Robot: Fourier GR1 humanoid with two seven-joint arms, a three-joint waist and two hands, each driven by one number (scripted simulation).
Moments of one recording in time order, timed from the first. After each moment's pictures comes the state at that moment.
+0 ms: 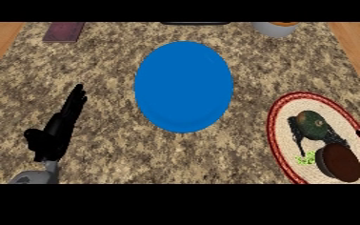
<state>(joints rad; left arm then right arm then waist) -0.04 0.33 -0.08 -1.33 0.16 0.06 -0.16 0.47 -0.93 0.04 -1.87 0.19 -0.04 0.16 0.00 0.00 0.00</state>
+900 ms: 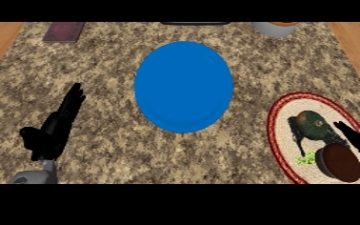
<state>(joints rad) -0.04 0.29 -0.01 -1.36 0.11 0.00 -0.12 0.23 -0.70 0.04 -1.55 0.47 0.10 0.11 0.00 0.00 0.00</state>
